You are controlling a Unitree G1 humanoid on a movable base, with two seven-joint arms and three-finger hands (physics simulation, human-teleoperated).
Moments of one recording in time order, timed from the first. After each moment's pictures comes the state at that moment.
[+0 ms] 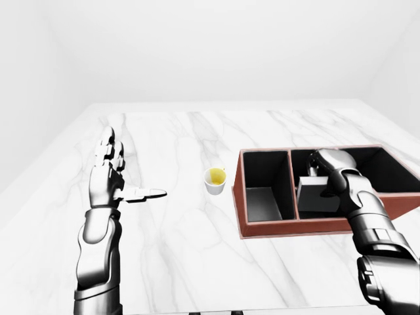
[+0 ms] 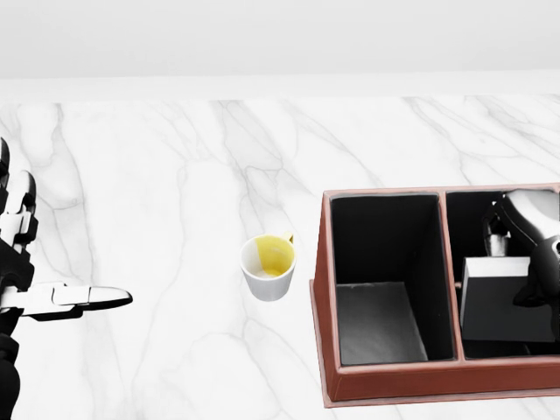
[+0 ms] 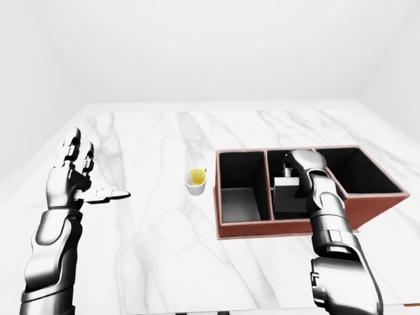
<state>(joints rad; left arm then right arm) -0.13 0.17 0.27 -0.22 -0.09 0.09 -0.11 -0.63 -0.57 -0.10 0.82 -1.09 -0.09 0.08</state>
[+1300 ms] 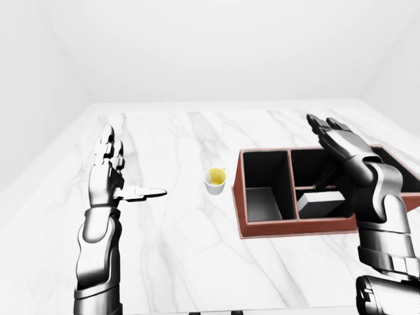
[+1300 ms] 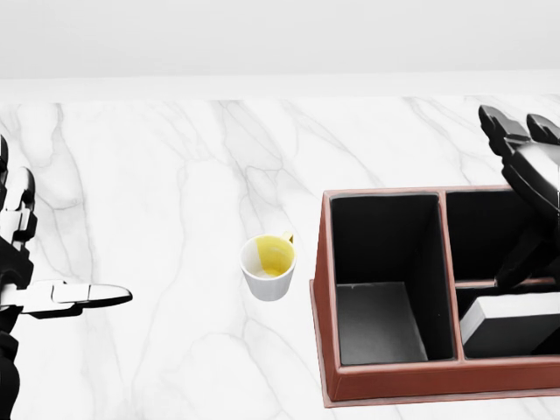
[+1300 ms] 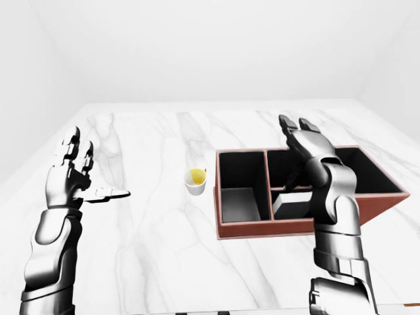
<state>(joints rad) -0.13 0.17 0.27 -0.22 -0.09 0.09 -0.11 -0.47 -0.51 -0.25 0.12 -1.00 0.00 0.53</state>
